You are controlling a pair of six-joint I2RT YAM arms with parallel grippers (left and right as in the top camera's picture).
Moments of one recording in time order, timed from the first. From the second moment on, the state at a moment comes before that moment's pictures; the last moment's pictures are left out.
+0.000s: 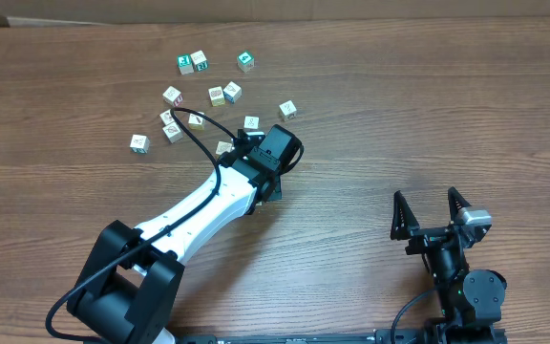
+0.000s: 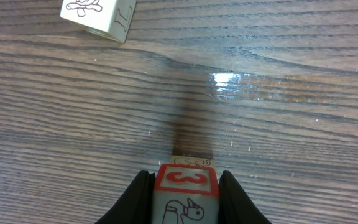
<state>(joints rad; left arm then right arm) -0.62 1.75 1.14 -0.71 -0.29 -0.68 0.03 0.01 0.02 -0.03 -0.10 0.19</state>
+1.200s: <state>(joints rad) -0.64 1.75 1.14 -0.72 -0.29 -0.68 0.03 0.01 0.02 -0.03 -0.10 0.19</state>
